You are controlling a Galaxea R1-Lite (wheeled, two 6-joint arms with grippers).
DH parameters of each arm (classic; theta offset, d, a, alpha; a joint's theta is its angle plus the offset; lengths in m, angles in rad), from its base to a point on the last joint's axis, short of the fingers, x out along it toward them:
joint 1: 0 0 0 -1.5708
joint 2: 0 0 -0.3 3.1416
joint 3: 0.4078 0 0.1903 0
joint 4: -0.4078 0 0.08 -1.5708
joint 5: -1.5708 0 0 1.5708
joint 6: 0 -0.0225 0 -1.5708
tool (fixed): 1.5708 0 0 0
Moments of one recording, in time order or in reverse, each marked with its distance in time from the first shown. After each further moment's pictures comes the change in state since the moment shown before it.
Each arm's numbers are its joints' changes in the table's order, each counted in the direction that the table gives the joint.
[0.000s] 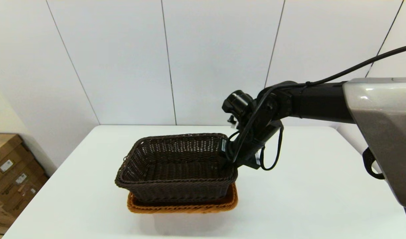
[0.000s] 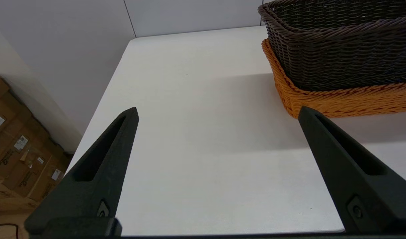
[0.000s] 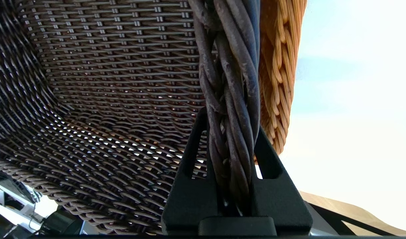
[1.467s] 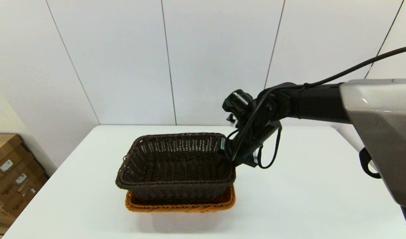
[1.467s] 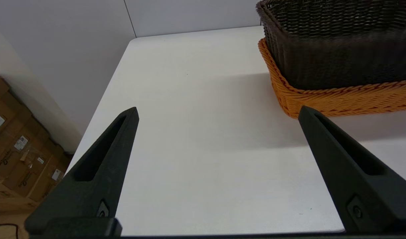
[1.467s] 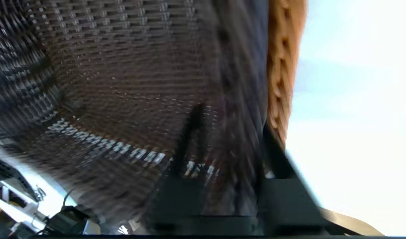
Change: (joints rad) left arm 0.000 0.000 0.000 0.000 0.000 0.000; right arm -0.010 0.012 0.001 0.042 0.016 0.011
